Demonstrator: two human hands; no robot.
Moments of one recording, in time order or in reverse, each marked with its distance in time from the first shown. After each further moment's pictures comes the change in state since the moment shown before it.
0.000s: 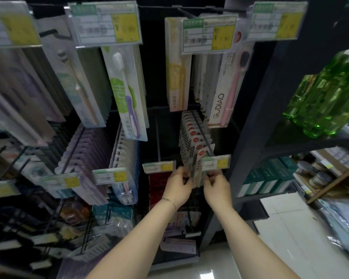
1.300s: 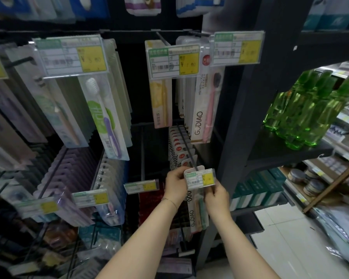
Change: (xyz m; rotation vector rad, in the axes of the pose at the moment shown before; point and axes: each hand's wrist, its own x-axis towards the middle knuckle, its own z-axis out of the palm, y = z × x) left_hand 0.039 0.054 0.023 -0.473 0.108 0.046; right_hand 0.012 -0.007 -0.039 0.314 0.008 -0.036
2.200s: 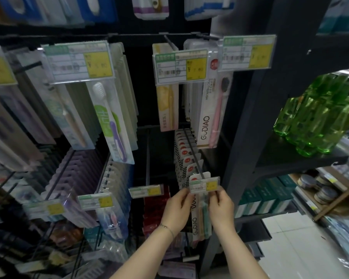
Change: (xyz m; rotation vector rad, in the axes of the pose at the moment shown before) left_hand -0.038 -0.039 -0.024 0.274 -0.116 0.082; right_hand 0.000 0.017 0.010 0.005 0.059 -0.059
